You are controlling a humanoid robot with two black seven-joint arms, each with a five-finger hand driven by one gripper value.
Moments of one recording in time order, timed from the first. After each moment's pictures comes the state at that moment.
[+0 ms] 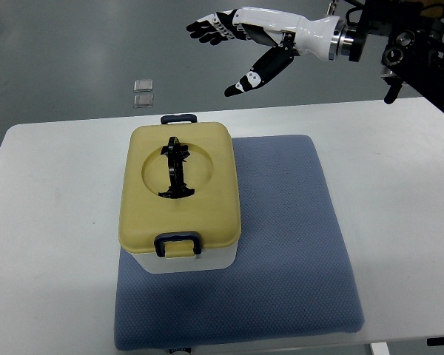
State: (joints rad) left arm -0.03 0.00 -0.02 -0.17 0.02 -0.09 0.04; right arm 1.19 -0.33 0.66 0.94 -1.25 0.57 0.41
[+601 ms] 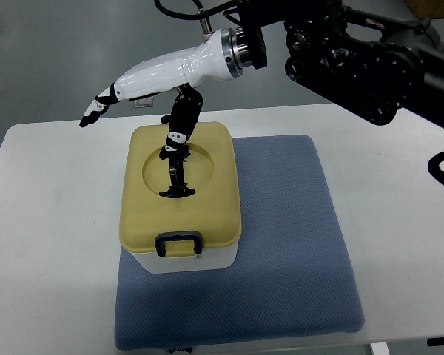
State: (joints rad) left arm -0.03 0.00 -0.02 -0.17 0.02 -0.09 0.04; right arm 1.45 -0.13 0.44 1.03 -1.61 0.60 0.52
